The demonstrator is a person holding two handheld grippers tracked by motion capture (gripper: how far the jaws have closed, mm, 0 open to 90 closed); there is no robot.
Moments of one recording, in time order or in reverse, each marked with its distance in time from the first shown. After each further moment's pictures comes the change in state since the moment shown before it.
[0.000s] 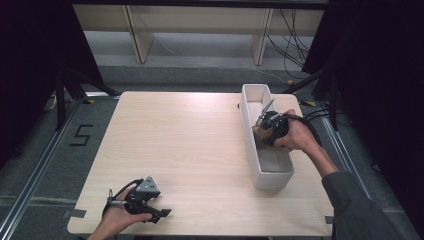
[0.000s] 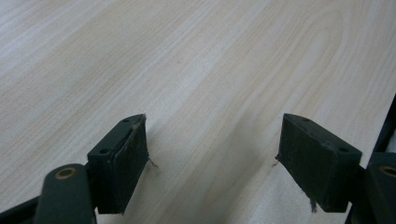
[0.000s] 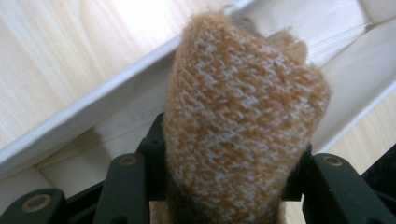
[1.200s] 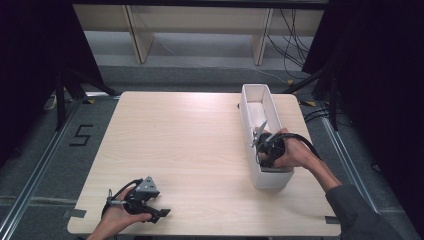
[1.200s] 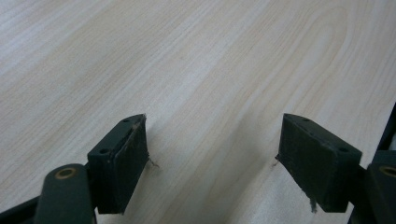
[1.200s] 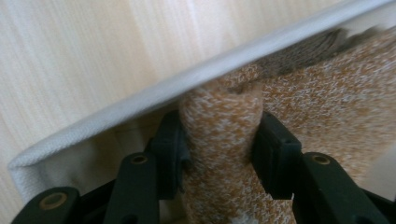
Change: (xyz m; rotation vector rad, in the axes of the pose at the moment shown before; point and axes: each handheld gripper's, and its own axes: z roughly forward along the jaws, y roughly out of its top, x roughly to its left) left arm 0.002 -0.002 0.000 0.005 0.003 0.004; right arm 0.045 -0.020 0.022 0.038 0.186 -0.140
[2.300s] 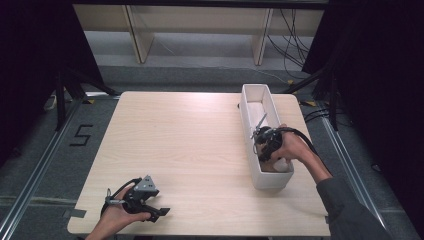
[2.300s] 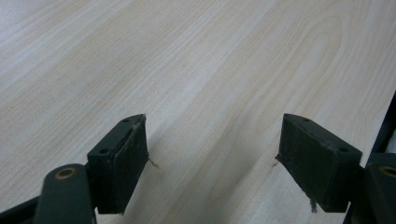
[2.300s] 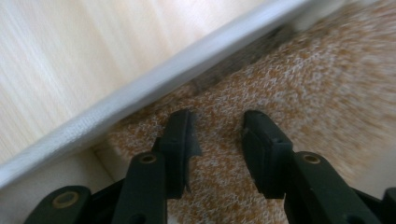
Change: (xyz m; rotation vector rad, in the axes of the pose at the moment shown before) left arm -0.001 0.002 -0.004 -0.023 0.001 -0.010; right arm -0.025 0.008 0.013 0.035 0.036 0.115
